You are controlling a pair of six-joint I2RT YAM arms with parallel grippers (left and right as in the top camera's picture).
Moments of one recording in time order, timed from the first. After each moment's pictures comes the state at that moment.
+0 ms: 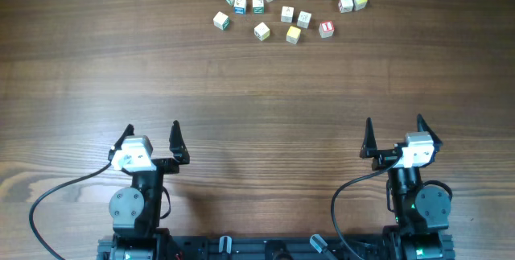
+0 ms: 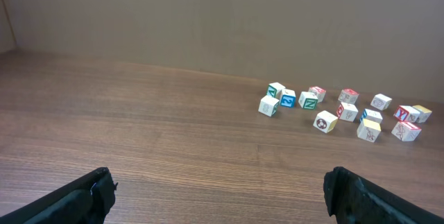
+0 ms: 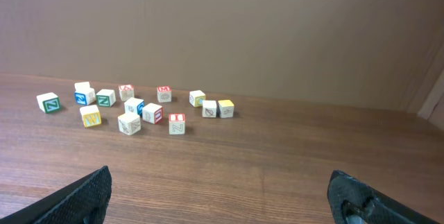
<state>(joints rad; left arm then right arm) -0.03 0.01 0.01 -0.07 -0.05 -0.15 0.08 0.02 0.01 0.00 0.03 -0.09</state>
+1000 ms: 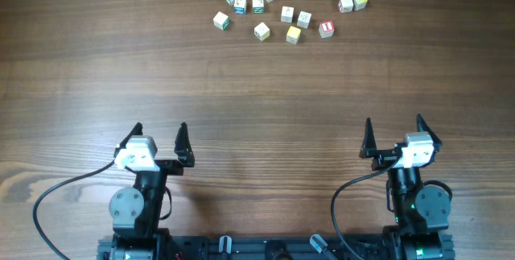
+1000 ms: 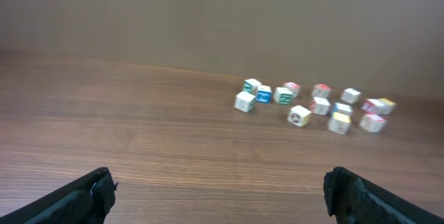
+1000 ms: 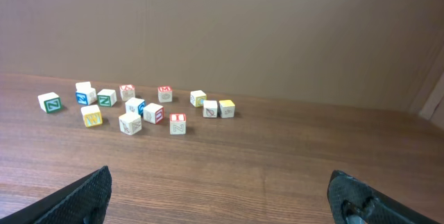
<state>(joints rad) -0.03 0.01 0.01 -0.07 0.05 -0.18 0.08 0.02 0.01 0.00 0.03 -0.09</state>
